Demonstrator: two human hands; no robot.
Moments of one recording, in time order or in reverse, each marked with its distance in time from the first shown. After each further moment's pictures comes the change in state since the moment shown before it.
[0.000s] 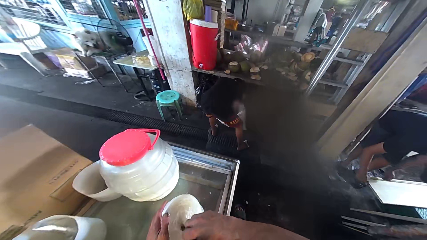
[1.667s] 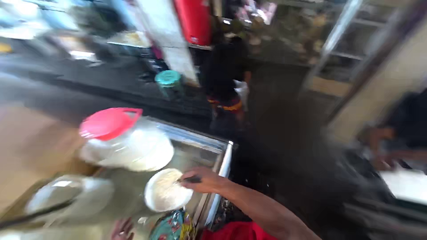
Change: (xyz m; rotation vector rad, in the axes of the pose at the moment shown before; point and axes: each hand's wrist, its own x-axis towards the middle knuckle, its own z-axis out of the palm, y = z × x) left_hand -0.117 0.022 -0.001 -0.083 0.438 -0.130; right_hand -0.065 0.035 -0.063 0.365 0.254 0.257
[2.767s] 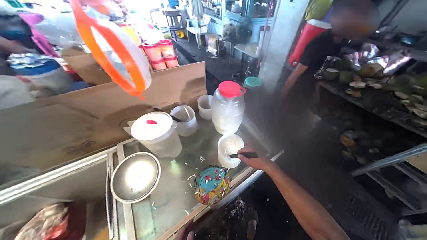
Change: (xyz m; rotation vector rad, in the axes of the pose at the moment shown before) left_hand -0.265 -0.030 -0.053 0.139 -0.114 -0.266; right_hand 0.008 -0.017 0.011 -0.250 -0.301 -0.111
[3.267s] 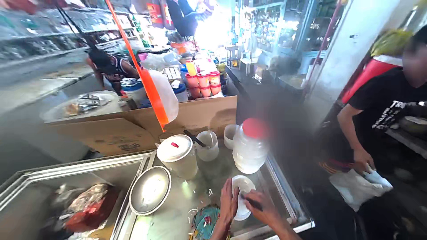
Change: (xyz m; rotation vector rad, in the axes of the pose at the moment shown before) left_hand 0.280 0.167 0.147 0.011 0.399 0.142; right_hand 0.058 0.064 -0.015 -0.031 -0.076 -0.238
